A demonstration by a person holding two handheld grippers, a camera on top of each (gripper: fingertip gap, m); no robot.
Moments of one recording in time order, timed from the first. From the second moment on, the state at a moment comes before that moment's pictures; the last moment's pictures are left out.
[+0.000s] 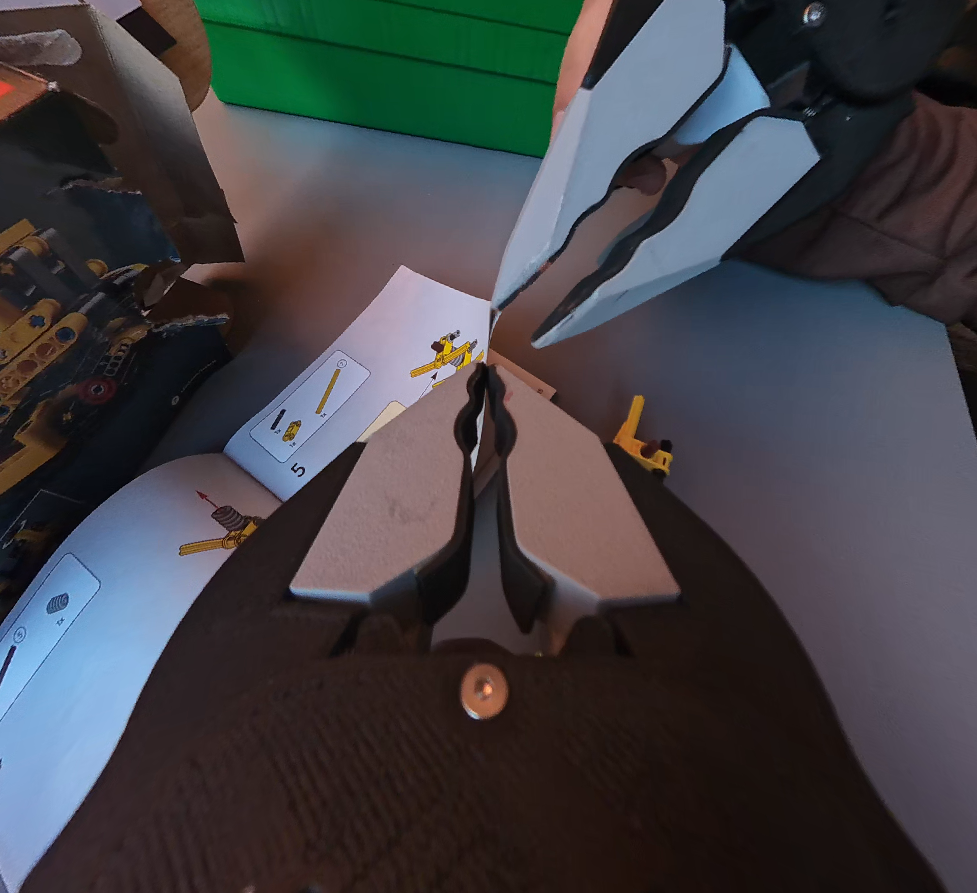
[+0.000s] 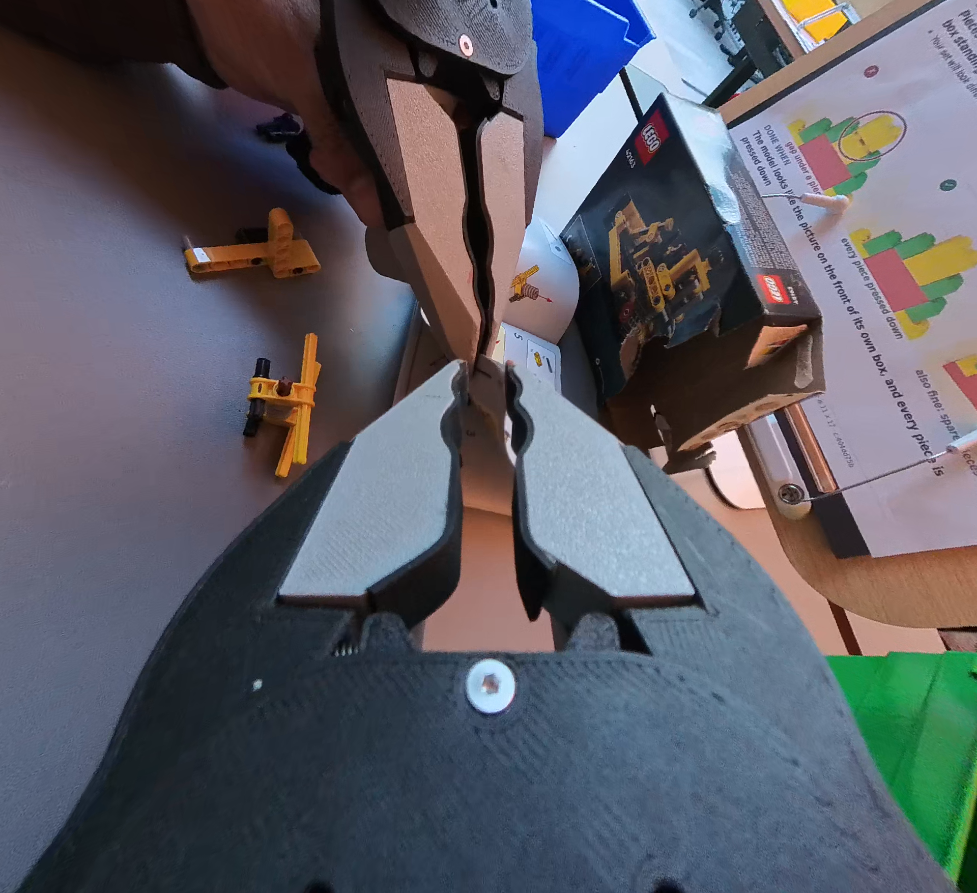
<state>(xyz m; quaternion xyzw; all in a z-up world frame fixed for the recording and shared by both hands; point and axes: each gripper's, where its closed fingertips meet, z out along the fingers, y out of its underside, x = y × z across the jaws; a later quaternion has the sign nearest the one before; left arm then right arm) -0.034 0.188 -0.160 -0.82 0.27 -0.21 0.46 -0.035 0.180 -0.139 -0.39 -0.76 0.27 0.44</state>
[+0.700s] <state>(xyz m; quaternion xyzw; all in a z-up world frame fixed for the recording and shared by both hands) -0.030 0.182 -0.163 -0.82 0.28 -0.22 0.45 -0.036 0.186 -0.158 -0.38 -0.79 0.21 0.44</state>
